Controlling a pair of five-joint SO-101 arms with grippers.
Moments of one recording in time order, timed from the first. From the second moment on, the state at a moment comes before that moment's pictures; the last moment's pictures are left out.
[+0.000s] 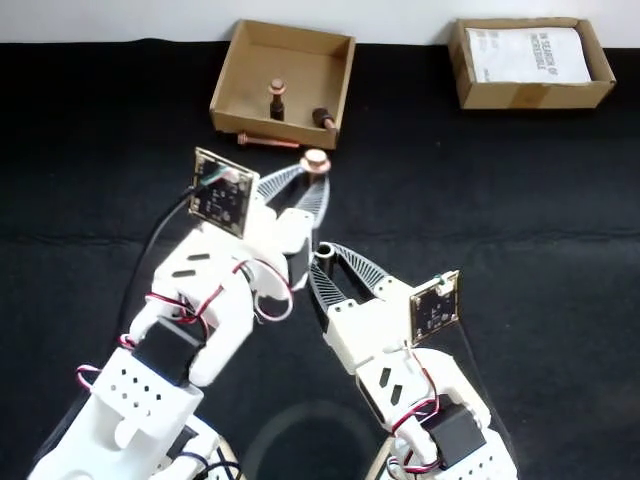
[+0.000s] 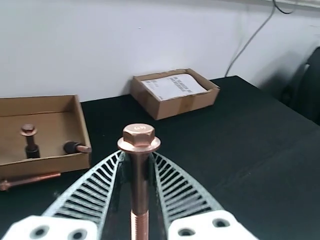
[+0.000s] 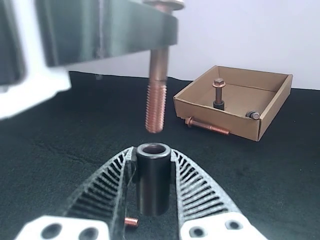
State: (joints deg) left arm 27.7 -60.0 52.9 22.1 11.6; right arm -37.6 -103.9 90.3 28.9 -10.9
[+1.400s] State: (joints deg) left arm 30.8 -60.2 48.0 32.1 17.1; right arm -36.5 -103.9 90.4 28.2 -10.9
